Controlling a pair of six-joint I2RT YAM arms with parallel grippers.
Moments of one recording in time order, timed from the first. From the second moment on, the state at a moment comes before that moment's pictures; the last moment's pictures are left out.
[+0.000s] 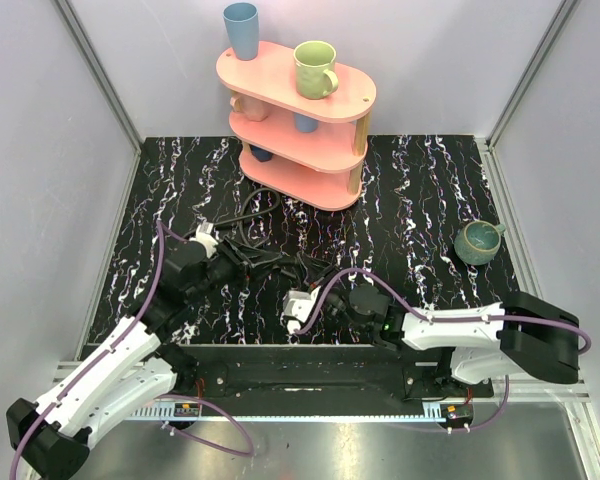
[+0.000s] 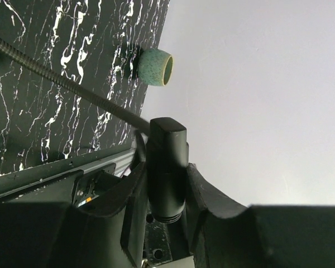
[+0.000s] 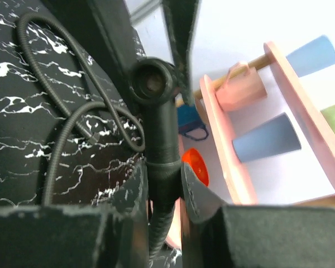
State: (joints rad) left arm -0.60 0.69 0.59 -0.22 0.23 -1.57; right arm 1.23 1.30 0.50 0.88 0.31 -1.00
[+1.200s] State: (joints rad) left arm -0.58 0.70 0.59 -0.09 0.71 -0.10; right arm 0.93 1.17 0.74 0.12 -0.47 -0.47
